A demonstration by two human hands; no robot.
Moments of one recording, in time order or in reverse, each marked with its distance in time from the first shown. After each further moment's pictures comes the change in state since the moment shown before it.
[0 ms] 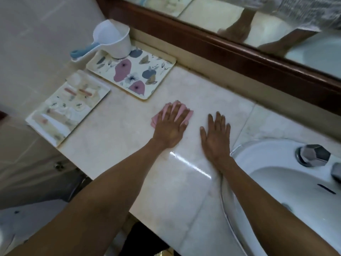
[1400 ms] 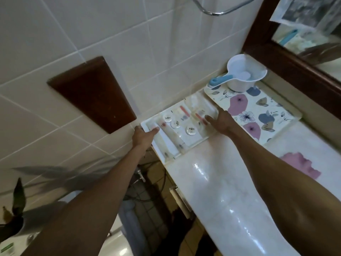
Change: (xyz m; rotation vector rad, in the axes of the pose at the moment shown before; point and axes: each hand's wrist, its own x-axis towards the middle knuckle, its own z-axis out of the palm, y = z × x) left_hand -0.184 -0.428 -0.123 -1.037 0.275 -1.438; right_hand 0.172 -0.412 0.082 0.268 -0.442 -0.202
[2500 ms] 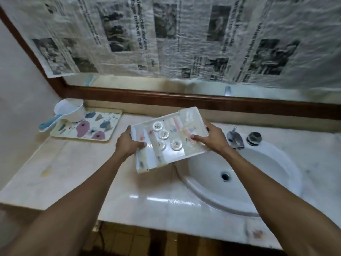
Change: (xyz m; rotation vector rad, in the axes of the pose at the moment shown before) left_hand -0.452 0.050 0.256 0.570 -0.661 0.784; right_hand -0.546 0.302 -0.235 0.350 0.693 0.304
